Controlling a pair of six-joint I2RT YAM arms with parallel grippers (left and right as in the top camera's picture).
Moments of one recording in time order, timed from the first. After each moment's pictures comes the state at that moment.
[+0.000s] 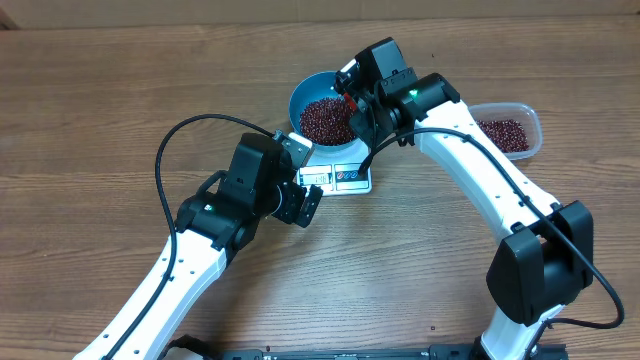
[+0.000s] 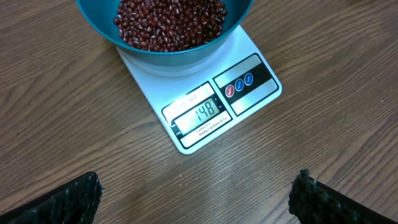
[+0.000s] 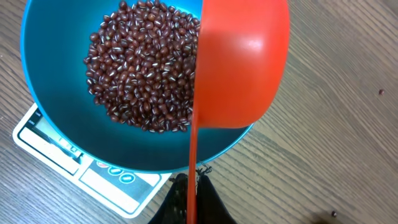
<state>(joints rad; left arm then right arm) -0.46 1.28 0.94 -0.55 0.07 0.03 0.46 1.90 1.67 -0.87 0.04 -0.30</state>
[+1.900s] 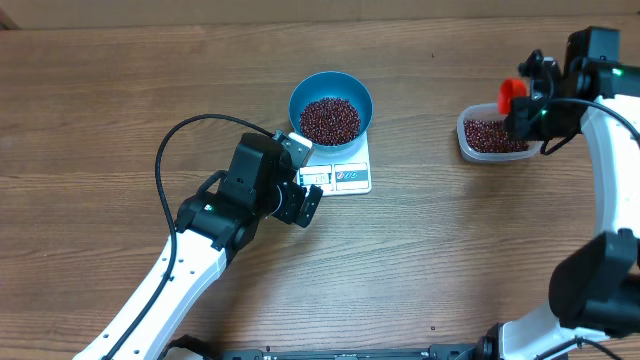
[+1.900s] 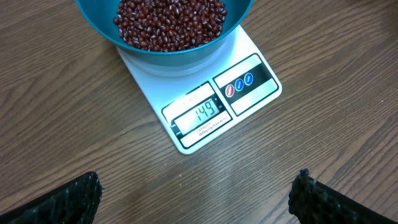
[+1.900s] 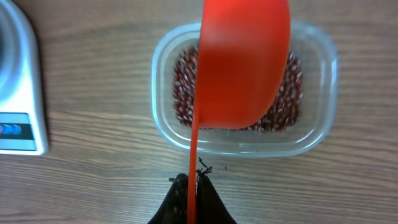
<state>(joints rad) -0.46 1.28 0.94 -0.55 0.07 0.03 -0.20 1.79 1.64 -1.16 -0.19 -0.22</state>
